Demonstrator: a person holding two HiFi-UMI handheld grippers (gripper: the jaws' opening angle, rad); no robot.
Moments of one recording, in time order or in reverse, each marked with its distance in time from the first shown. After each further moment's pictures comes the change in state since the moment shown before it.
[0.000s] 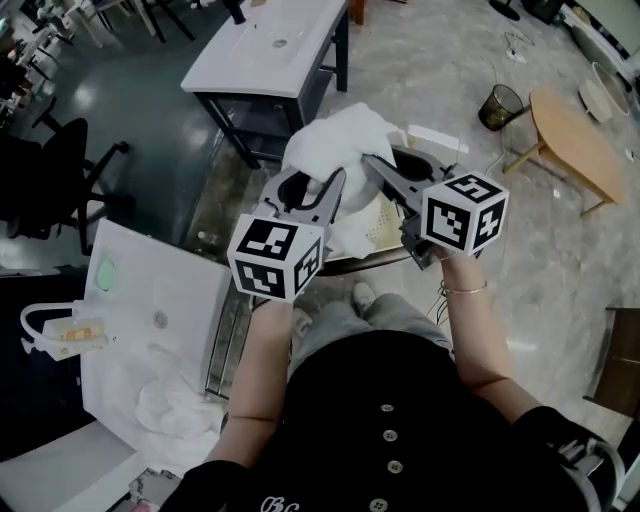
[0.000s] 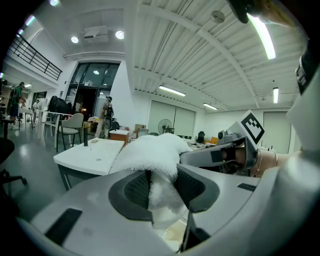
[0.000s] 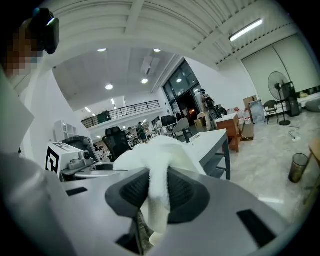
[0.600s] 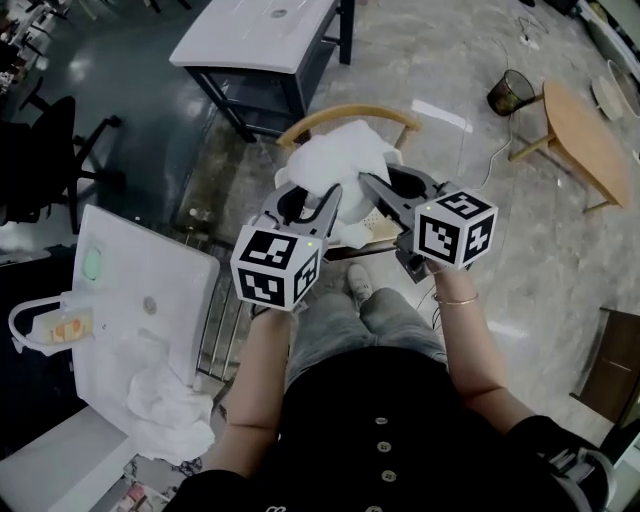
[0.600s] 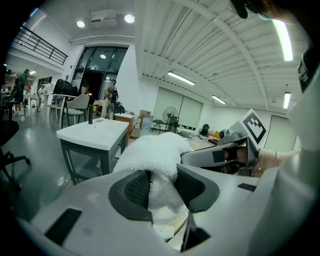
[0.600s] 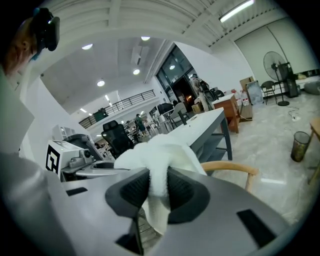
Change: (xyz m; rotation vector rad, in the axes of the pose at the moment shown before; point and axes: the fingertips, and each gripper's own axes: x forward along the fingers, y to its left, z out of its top) left arm 0.020 0.008 -0.076 -0.106 0.154 0.029; right arm 0.019 -0.028 -0.075 0.118 0.130 0.024
